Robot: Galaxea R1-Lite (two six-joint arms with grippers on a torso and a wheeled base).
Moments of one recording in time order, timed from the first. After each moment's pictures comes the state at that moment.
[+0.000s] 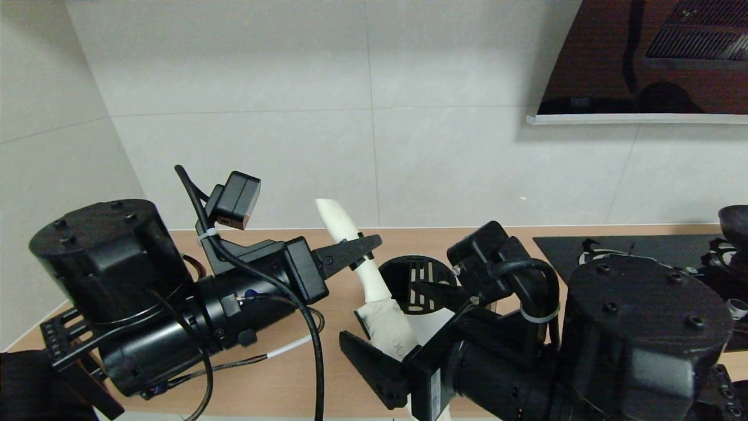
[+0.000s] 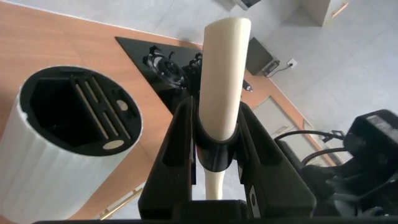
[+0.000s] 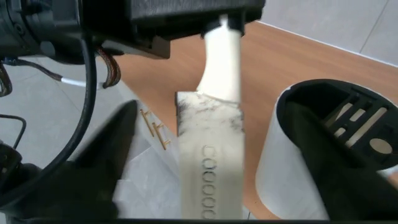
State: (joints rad) left arm -0.62 1.56 -0.56 -1.03 -0.27 -0.77; right arm 1.09 1.69 -0.74 -0.85 -0.22 0.17
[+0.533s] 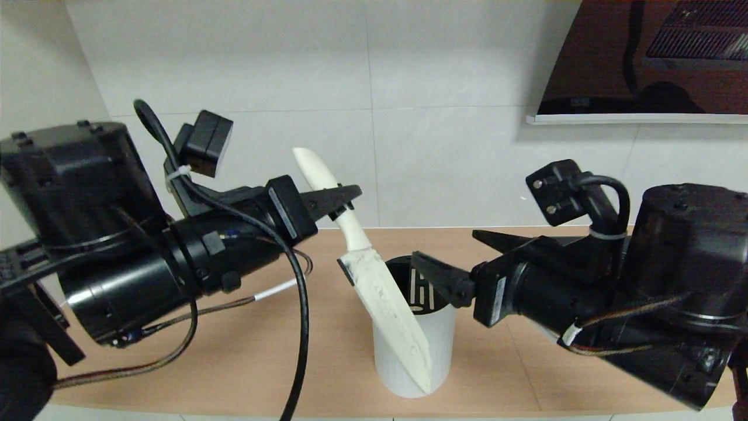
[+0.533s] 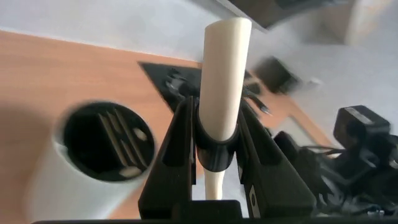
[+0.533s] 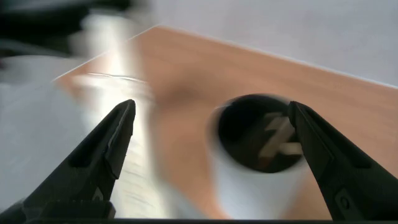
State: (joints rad) left arm -0.60 1.49 -0.80 -0.69 -0.13 -0.68; right arm 0.89 1.58 -0.75 -0.77 -0.20 0.17
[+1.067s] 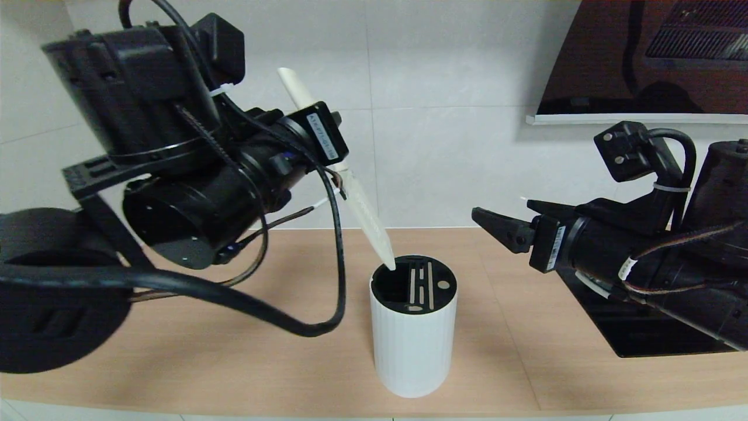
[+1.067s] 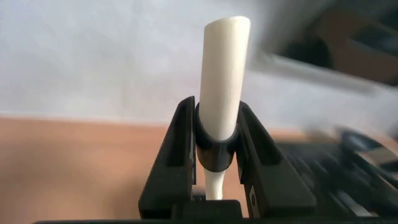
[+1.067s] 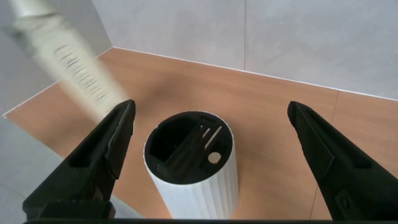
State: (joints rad) left arm -0.69 1.64 -1.08 -0.71 0.46 -0.30; right arm 0.69 1.50 -0.76 -0.70 -0.16 0.16
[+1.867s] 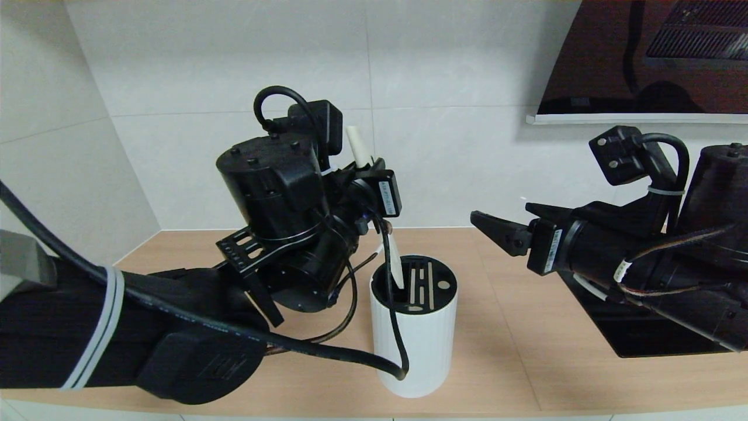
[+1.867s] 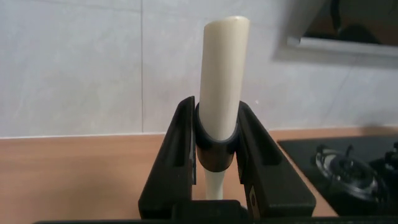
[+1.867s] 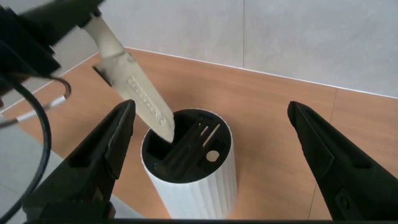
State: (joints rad) left arm -0.77 1.84 -1.00 -0.99 0.55 -0.12; right arm 0.69 1.51 -0.76 -0.70 -0.16 0.16
